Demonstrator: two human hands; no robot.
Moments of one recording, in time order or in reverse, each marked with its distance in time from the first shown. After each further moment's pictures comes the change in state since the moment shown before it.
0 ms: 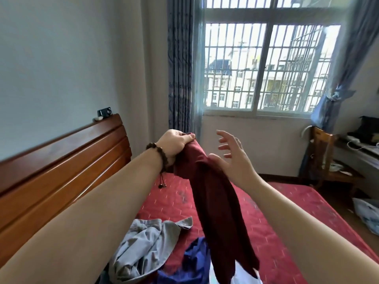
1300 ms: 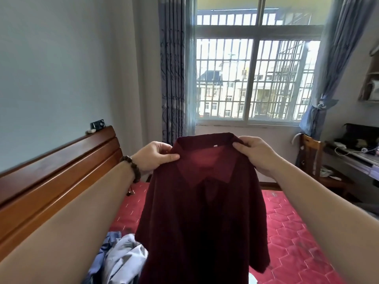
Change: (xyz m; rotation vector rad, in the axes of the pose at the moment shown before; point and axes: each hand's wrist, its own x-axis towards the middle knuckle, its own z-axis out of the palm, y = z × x) left_hand 0.008 -0.007 -0.058 0.150 -0.293 0.135; right_hand 0.042 -0.004 -0.076 0.310 -0.057 0.341
